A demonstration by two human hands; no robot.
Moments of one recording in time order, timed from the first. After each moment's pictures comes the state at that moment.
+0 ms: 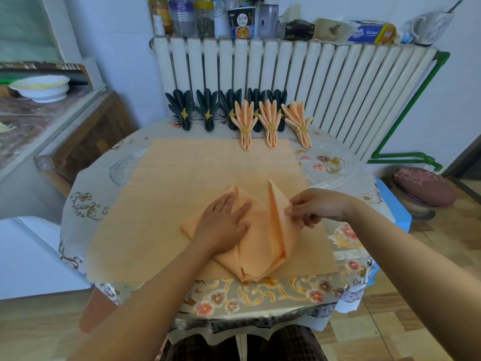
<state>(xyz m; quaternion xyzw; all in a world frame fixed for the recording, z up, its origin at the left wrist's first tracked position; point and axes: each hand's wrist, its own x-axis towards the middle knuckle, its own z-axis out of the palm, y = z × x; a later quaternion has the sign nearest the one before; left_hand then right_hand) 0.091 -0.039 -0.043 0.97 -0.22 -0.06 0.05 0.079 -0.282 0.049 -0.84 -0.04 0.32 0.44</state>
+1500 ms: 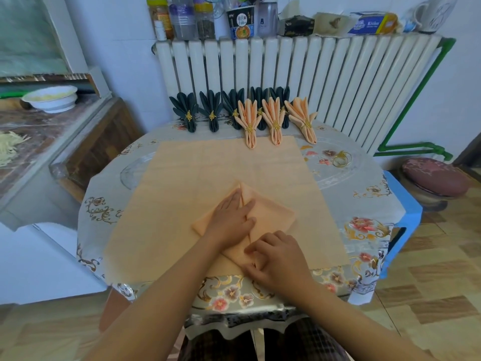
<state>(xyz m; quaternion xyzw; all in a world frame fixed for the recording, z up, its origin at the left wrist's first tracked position) 0.089 -0.037 -0.029 0.97 -0.19 -0.11 0.12 -0.016 -0.171 -0.041 -0.95 -0.18 -0.17 0.19</state>
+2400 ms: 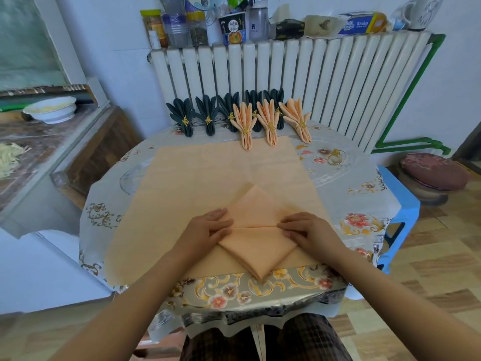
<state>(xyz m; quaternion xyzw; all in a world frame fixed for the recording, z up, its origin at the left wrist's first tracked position) 0.069 0.023 -0.039 0.92 -0.22 -0.02 0.32 0.021 -0.260 -0.037 -0.94 -0.16 -0.09 0.28</state>
